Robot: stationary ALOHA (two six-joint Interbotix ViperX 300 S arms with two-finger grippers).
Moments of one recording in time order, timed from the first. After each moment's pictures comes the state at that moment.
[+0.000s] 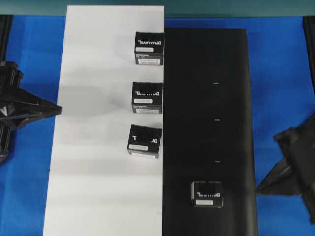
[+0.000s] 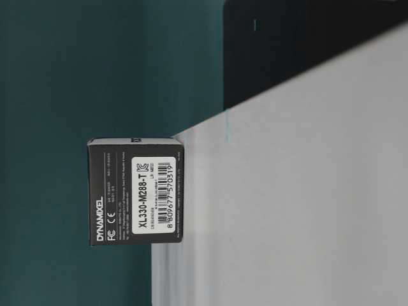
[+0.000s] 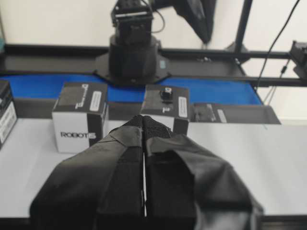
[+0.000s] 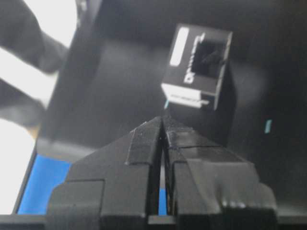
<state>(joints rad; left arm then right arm) -0.02 -0.96 1.08 0.01 -0.14 -0.04 0.42 -0.67 0.83 0.07 0.59 0.16</state>
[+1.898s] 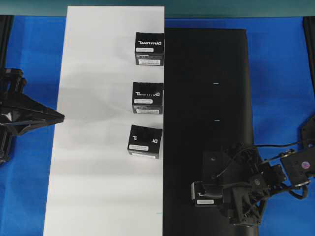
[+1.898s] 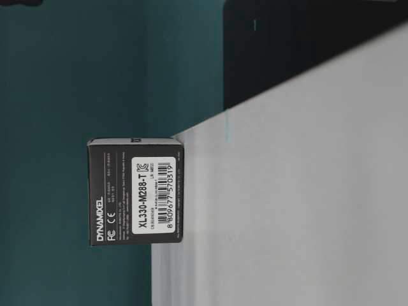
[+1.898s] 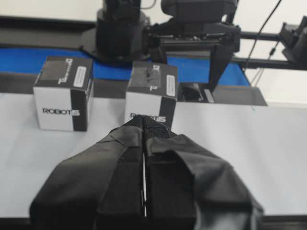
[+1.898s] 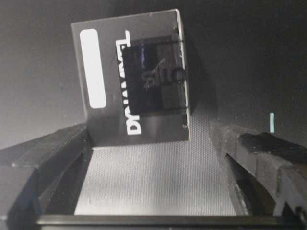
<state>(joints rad) -0.05 -0.95 1.08 0.01 -0.09 -0.09 0.36 -0.17 0.66 -0.04 0.65 0.46</state>
